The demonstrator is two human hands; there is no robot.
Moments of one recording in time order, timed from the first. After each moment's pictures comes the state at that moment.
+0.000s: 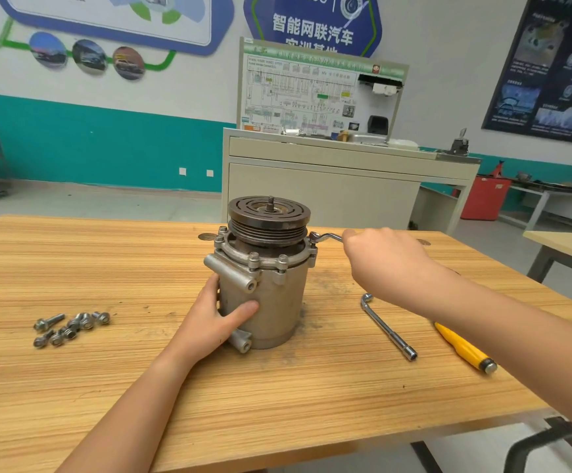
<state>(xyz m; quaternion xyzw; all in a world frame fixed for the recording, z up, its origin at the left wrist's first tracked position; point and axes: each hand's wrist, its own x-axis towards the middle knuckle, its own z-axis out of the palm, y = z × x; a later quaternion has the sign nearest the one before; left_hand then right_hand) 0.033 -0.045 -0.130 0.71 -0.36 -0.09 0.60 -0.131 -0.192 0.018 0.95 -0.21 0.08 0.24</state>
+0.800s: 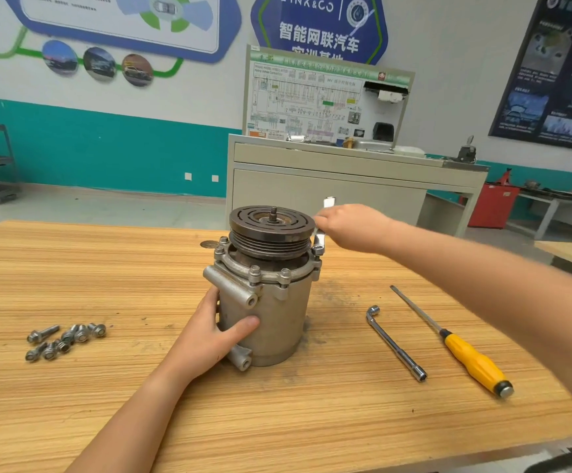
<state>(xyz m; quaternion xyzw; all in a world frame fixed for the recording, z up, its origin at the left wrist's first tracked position) 0.036 -0.046 -0.130 0.71 -0.36 -0.08 0.60 -0.037 -0.275 0.028 0.95 0.02 0.09 0.29</state>
